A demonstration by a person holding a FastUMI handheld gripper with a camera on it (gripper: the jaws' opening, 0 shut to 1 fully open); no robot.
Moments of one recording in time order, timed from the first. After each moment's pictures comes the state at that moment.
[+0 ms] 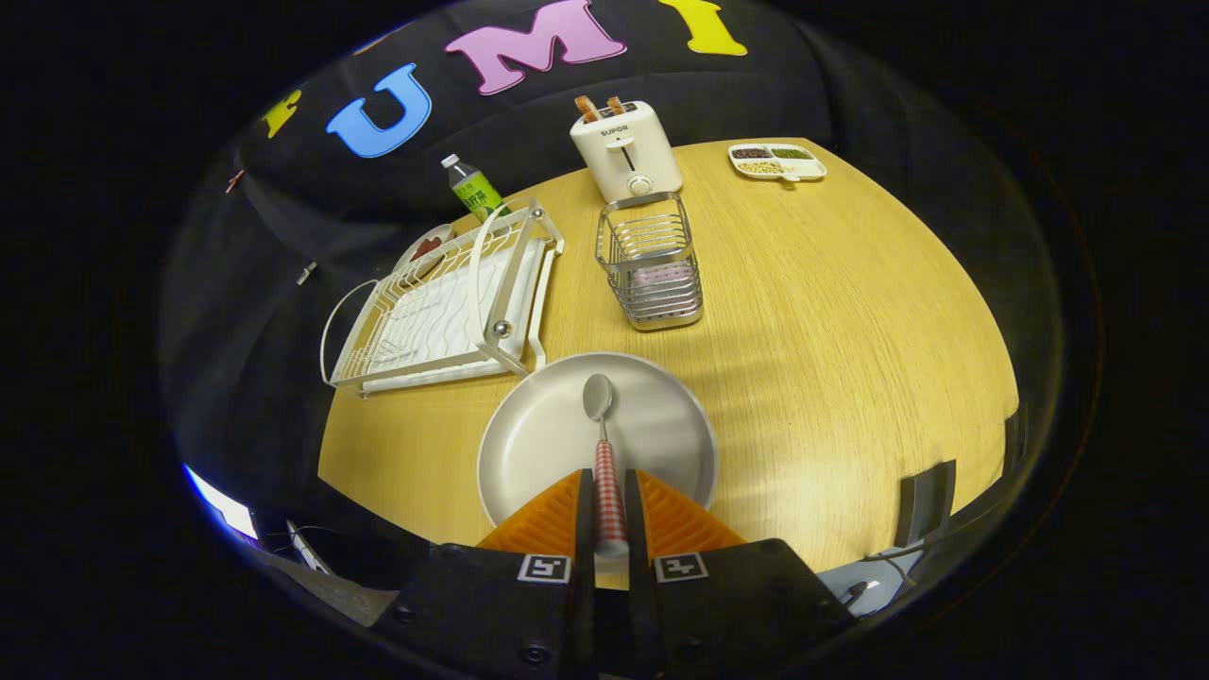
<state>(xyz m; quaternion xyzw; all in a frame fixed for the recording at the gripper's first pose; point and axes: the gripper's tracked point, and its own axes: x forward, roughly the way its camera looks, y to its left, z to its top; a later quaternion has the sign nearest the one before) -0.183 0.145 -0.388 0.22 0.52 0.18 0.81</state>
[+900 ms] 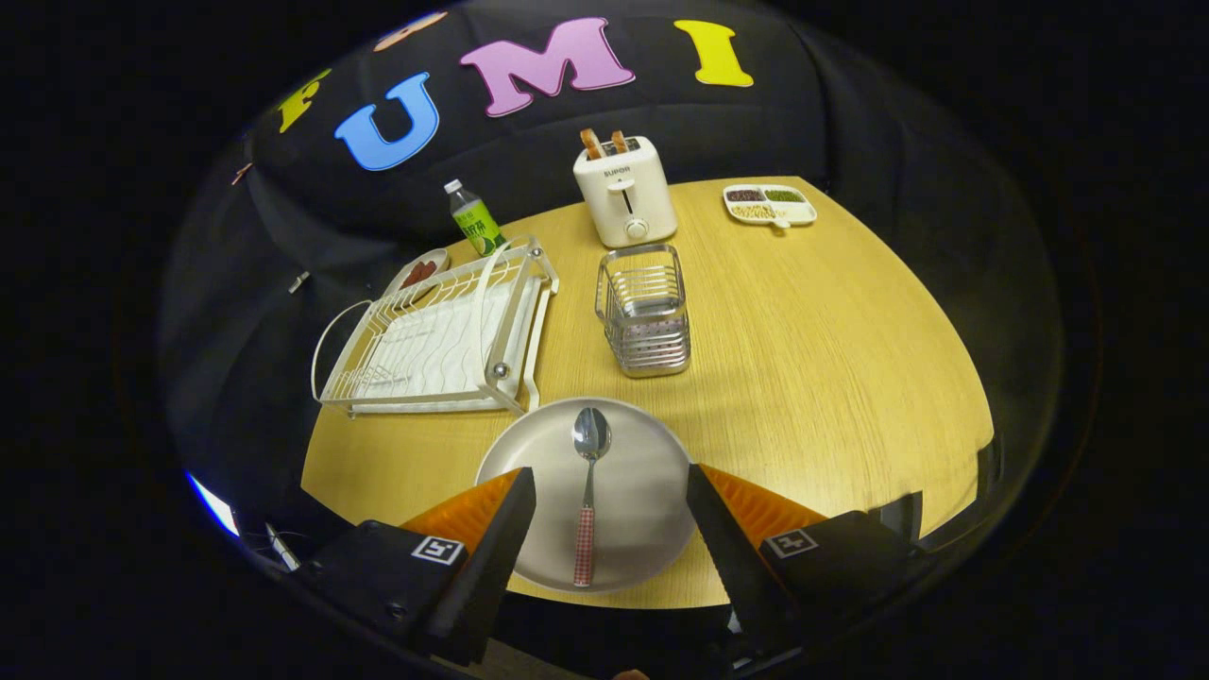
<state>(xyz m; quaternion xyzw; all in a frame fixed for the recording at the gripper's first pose) -0.147 0.132 -0.350 0.20 0.46 0.16 0.85</state>
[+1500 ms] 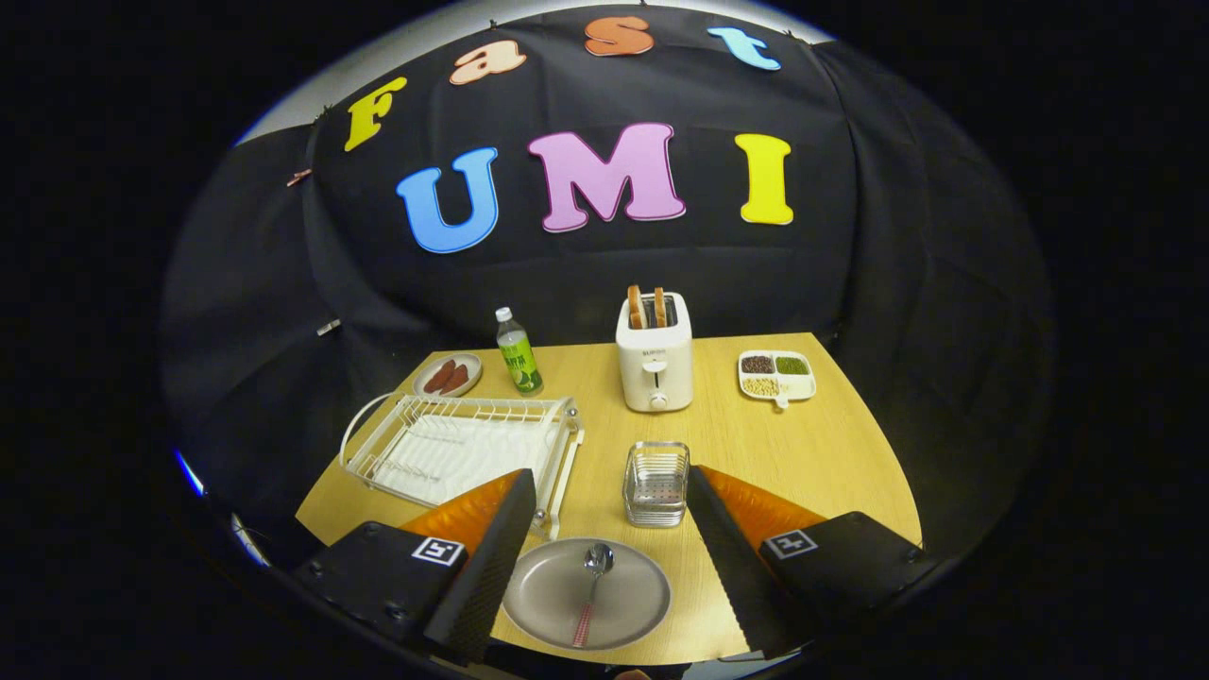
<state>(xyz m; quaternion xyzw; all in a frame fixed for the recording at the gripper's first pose) -0.062 0.107 -0.204 0.16 0.29 0.17 0.93</state>
